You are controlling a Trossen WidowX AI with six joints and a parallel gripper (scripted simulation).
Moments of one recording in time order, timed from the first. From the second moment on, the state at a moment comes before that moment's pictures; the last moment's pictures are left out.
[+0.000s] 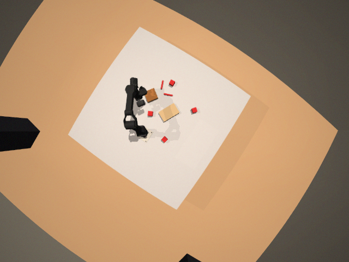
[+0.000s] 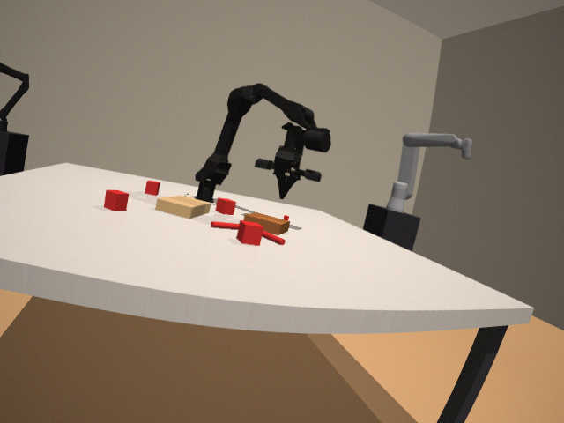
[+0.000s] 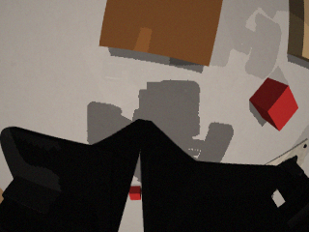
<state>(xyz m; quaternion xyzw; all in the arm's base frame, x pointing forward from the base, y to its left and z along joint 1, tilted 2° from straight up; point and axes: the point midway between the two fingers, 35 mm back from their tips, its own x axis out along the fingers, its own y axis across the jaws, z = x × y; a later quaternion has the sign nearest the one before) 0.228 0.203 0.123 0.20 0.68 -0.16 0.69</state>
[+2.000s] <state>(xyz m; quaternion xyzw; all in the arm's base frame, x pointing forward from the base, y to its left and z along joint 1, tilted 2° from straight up) 0.249 0.214 0.158 0.05 0.70 -0.02 0.71</state>
